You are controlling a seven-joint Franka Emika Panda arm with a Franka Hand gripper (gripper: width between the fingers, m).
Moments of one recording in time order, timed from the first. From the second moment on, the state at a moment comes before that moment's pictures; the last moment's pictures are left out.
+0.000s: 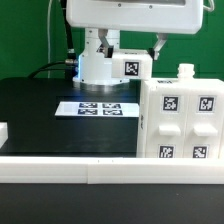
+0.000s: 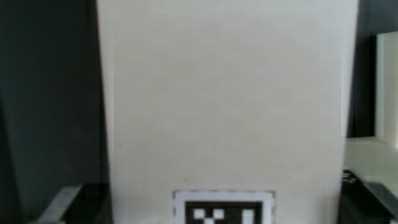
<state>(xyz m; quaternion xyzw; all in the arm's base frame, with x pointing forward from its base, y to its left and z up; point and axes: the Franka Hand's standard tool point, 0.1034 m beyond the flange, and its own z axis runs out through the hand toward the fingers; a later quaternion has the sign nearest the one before) 0.550 0.028 0.165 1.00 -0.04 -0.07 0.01</state>
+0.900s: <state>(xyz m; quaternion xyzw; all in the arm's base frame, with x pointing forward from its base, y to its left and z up) 0.598 0.083 0.181 1.00 -0.06 -0.06 0.01</state>
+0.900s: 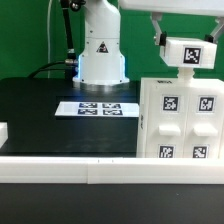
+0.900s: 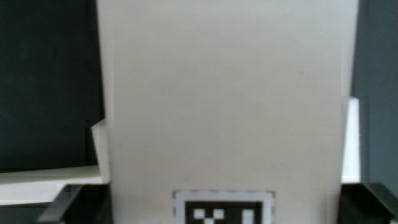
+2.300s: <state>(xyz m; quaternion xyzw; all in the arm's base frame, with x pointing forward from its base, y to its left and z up) 0.609 0.080 0.161 1.00 -0.02 0.00 0.01</state>
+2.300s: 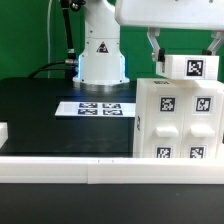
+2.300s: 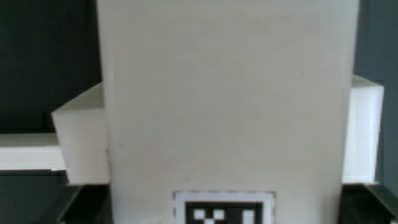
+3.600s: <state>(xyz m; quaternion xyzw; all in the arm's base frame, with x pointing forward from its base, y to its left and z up) 0.610 0.082 0.161 0.98 -0.18 0.00 0.00</state>
